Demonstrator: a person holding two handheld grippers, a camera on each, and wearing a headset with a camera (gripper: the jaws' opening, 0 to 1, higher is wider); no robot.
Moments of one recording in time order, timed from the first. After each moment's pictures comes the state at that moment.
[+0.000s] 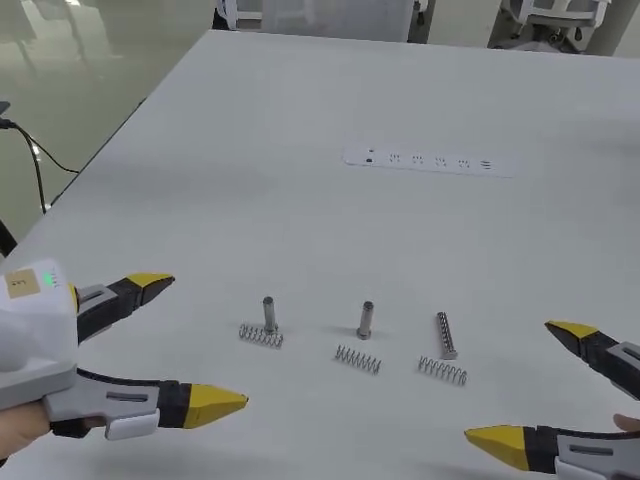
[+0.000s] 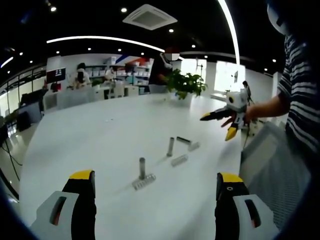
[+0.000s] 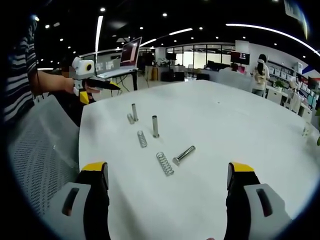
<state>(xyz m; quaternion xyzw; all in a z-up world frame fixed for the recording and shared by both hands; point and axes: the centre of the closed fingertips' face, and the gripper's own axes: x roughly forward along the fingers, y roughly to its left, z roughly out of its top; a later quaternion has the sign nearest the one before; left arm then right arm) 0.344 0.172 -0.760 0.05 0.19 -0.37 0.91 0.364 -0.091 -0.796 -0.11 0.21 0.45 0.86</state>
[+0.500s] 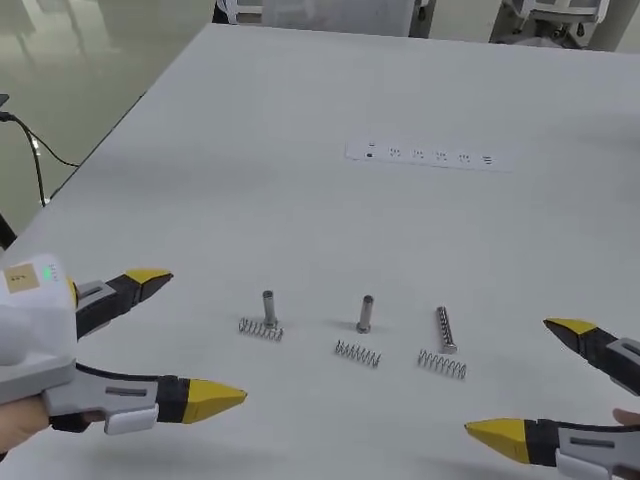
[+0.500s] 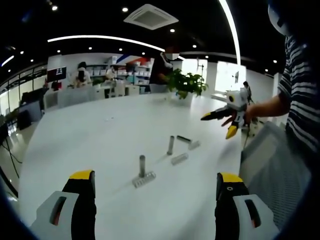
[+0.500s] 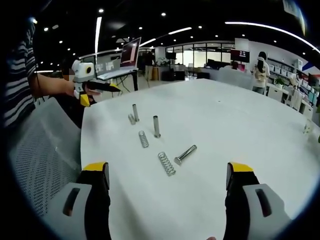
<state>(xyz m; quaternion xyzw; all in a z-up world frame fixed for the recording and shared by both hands) 0.340 0.174 -0.764 0.04 0.19 -0.37 0.91 0.361 -0.089 -0.794 -0.10 0.22 0.45 0.86</state>
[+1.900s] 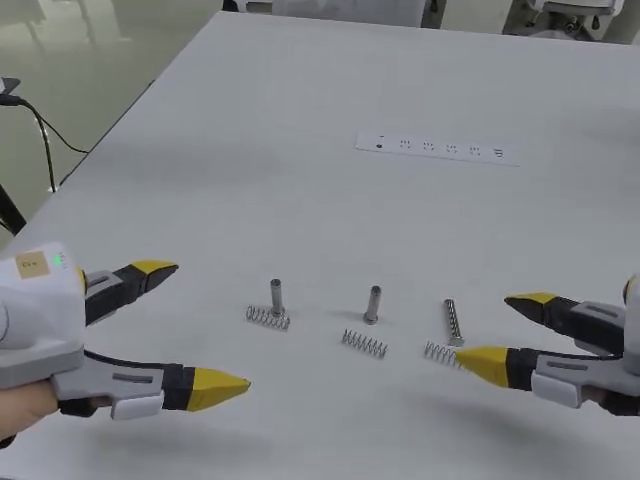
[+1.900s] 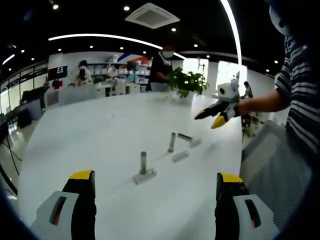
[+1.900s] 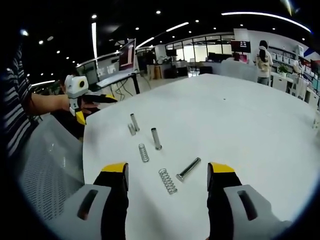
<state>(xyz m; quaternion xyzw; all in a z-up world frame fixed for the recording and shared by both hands) 0.340 0.178 -0.768 0.04 0.20 -0.37 0.91 0.390 -0.064 -0.784 -0.07 0.26 0.46 0.85</state>
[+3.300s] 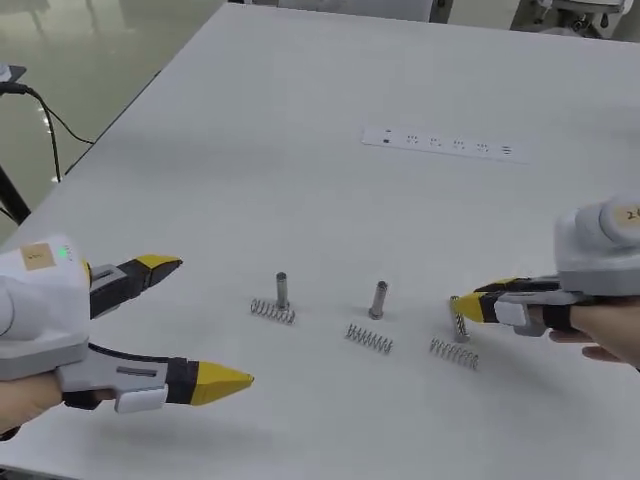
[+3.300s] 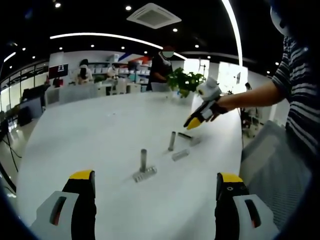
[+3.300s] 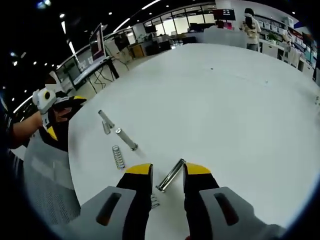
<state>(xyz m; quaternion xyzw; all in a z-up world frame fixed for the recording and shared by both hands) 0.337 0.180 -0.772 0.04 0.20 -0.36 0.91 0.437 -0.051 -0.824 -0.04 0.40 0.40 0.83</state>
